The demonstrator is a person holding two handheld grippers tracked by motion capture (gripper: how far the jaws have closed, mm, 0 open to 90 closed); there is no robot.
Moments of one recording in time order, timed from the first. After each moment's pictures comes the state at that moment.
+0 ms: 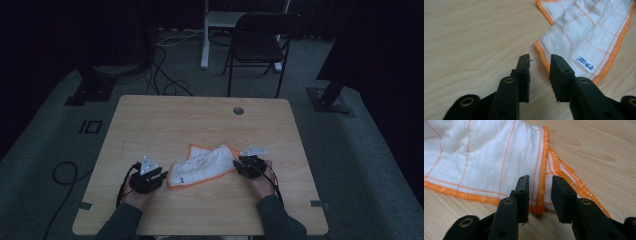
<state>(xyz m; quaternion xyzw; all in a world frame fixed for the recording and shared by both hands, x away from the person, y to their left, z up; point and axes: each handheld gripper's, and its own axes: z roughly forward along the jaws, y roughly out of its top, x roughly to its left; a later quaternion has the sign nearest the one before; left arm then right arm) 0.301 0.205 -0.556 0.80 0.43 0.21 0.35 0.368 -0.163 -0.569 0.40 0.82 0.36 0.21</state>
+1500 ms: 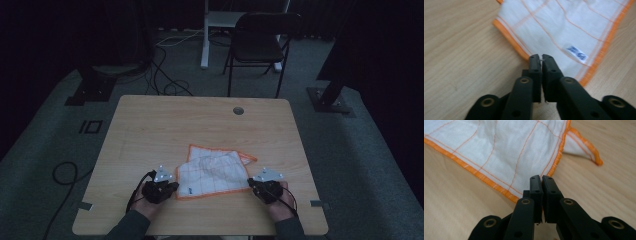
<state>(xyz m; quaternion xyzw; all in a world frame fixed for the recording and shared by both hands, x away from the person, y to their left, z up) 0.284 0.175 -0.561 0.84 0.39 0.14 0.34 0.283 -0.203 -0.563 0.37 0.84 0.34 0.22</state>
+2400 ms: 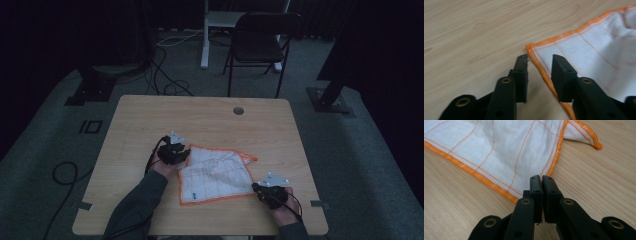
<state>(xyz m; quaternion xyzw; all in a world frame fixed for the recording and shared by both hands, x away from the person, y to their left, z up) 0.405 0.141 -0.550 0.82 0.41 0.20 0.35 0.272 -0.214 -0.569 0.38 0.83 0.34 0.21</state>
